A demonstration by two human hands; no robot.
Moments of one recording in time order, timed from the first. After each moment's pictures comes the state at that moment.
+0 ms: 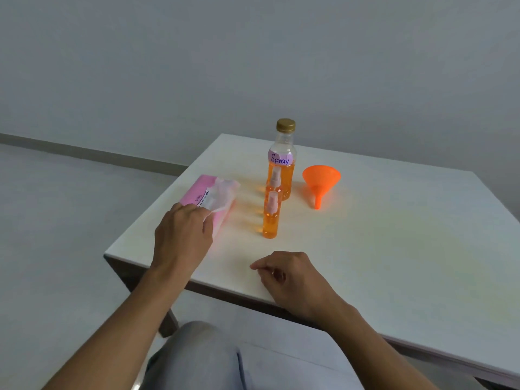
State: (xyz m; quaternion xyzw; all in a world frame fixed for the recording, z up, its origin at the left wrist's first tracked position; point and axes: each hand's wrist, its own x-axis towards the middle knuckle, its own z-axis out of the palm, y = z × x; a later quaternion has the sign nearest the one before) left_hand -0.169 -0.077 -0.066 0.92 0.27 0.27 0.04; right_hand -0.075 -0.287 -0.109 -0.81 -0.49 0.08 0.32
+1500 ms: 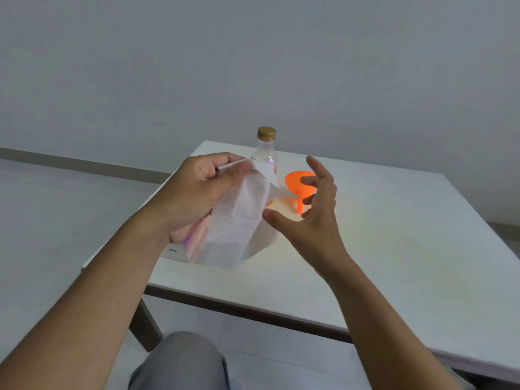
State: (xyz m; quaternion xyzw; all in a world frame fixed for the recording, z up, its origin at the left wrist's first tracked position) left_hand -0.148 -0.115 0.048 0.74 0.04 0.16 0.65; right_hand -0.053 -0.294 -0.015 -0.75 -0.29 0.00 0.59
